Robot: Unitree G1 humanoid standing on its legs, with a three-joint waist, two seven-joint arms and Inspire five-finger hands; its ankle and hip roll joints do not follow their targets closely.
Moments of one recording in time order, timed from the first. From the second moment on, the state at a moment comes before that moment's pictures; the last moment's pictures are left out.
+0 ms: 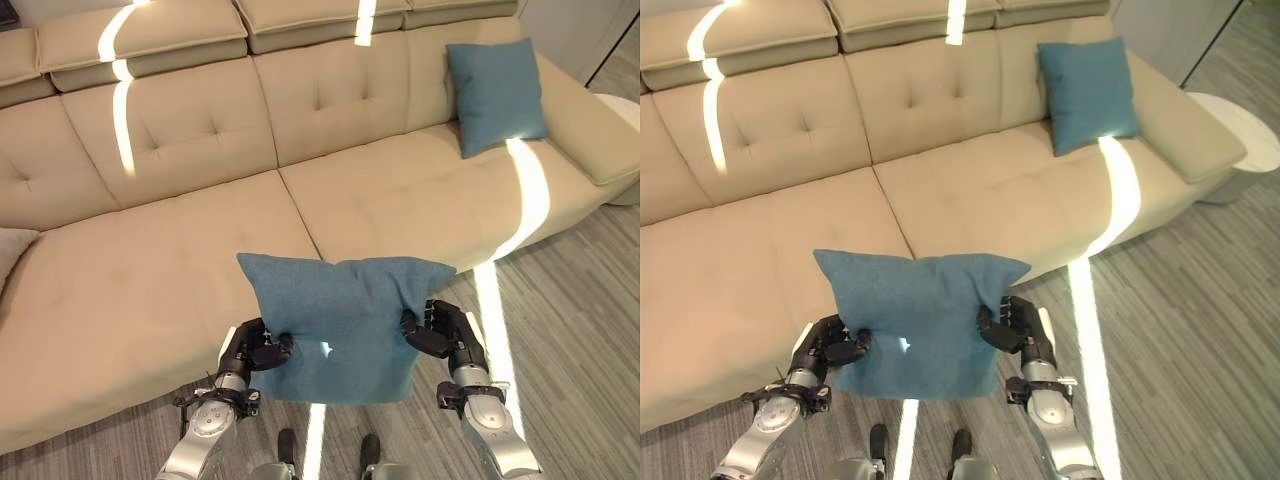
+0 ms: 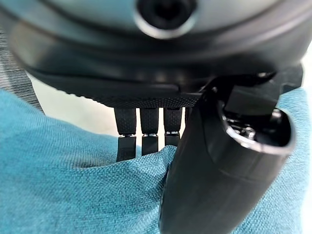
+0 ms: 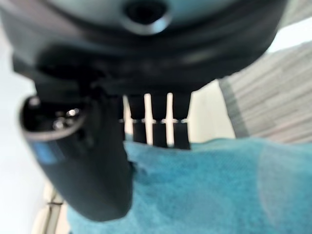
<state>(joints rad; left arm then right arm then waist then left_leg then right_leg) 0.08 0.38 -0.30 0.22 -0.39 -0.06 0.19 0.08 -0.33 0.15 0.17 0.17 -0.10 -0.22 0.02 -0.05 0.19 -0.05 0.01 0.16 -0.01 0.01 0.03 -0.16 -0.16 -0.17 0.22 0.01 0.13</state>
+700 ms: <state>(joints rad) 0.11 0.29 -0.32 0.24 -0.39 -0.06 0.18 0.09 -0.36 0.10 0.18 0.16 -0.09 -0.20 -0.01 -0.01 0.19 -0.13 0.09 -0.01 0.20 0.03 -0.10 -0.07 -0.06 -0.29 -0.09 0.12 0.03</state>
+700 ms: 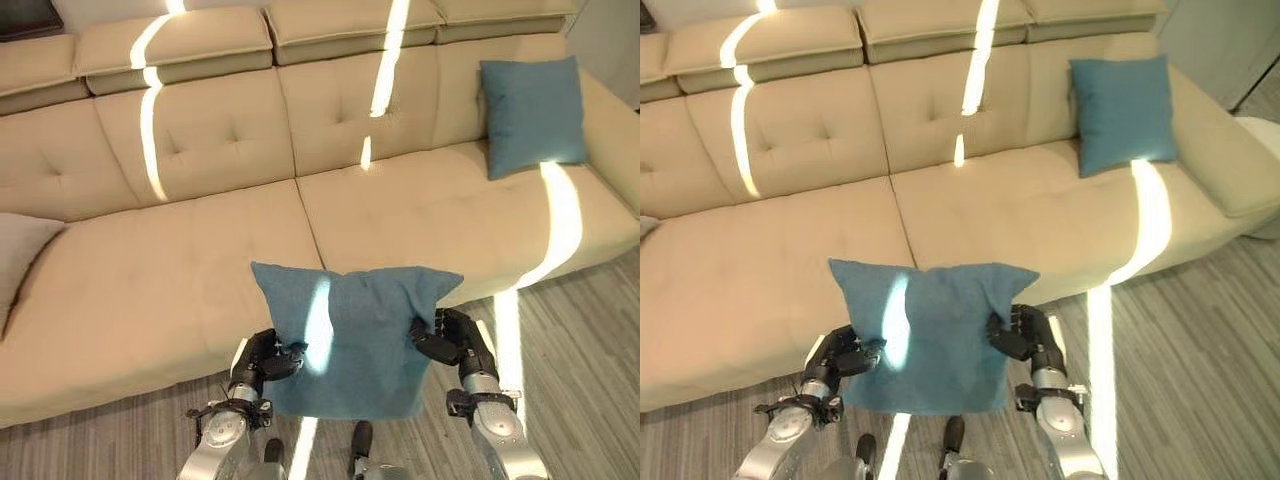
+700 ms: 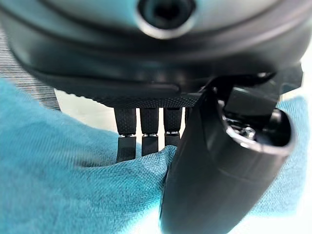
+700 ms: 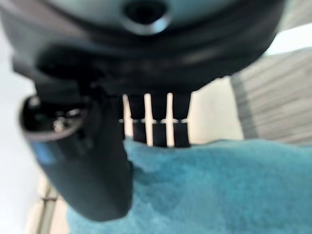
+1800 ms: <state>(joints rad) 0.07 0.37 -0.28 0.27 -0.39 -0.06 0.17 0.08 -0.32 0.16 0.19 0.16 -0.07 -0.17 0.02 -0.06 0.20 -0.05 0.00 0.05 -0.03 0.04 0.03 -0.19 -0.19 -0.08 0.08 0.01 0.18</state>
